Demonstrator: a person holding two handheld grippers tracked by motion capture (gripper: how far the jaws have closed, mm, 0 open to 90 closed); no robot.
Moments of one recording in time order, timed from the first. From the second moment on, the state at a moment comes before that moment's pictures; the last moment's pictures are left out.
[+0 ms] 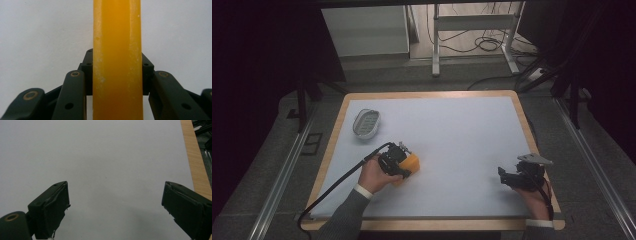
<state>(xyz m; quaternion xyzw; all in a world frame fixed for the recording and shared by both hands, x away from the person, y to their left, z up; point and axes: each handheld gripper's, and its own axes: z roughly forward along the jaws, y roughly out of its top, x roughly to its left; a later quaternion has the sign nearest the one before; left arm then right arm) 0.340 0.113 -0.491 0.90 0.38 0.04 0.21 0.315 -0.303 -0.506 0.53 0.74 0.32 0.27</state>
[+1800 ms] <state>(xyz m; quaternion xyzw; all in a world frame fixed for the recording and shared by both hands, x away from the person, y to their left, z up) 0.354 0.162 -0.448 0.87 0.41 0.05 0.26 0.315 -0.305 -0.506 0.53 0.74 0.32 0.27</state>
